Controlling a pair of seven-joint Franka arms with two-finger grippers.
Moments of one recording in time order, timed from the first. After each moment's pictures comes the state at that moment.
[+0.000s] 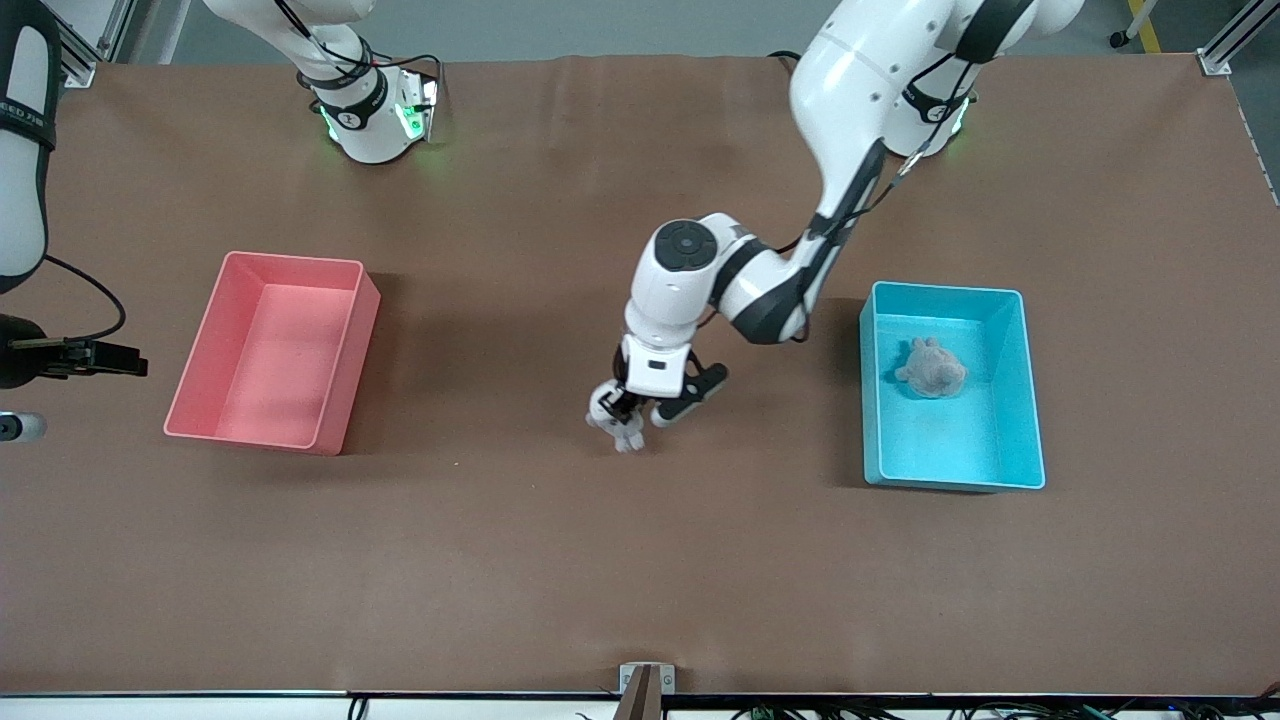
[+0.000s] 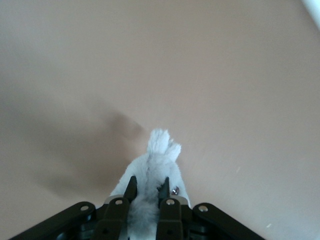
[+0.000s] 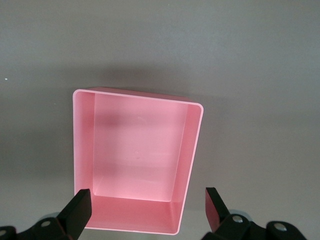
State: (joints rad) left arm -0.67 0.72 -0.06 -1.45 0.11 2.53 -1.48; right arm -0.01 0.36 -0.19 -1.39 0.00 1.58 -0.23
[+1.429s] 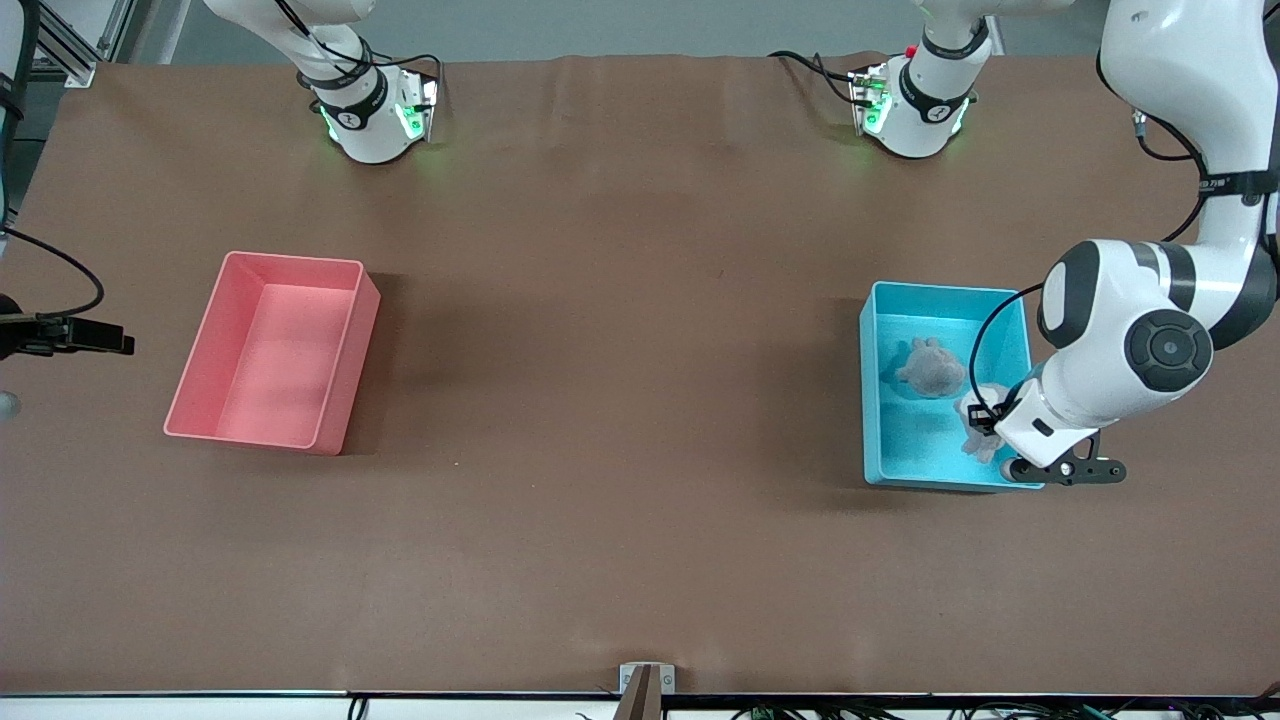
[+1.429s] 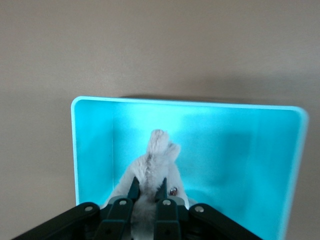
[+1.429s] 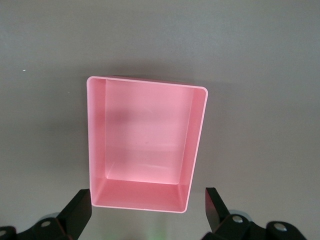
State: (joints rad) left arm -0.03 0.44 -0.06 -1.74 0.11 2.14 -0.11; right arm -0.02 0.32 -0.18 -1.34 0.02 1.45 -0.20
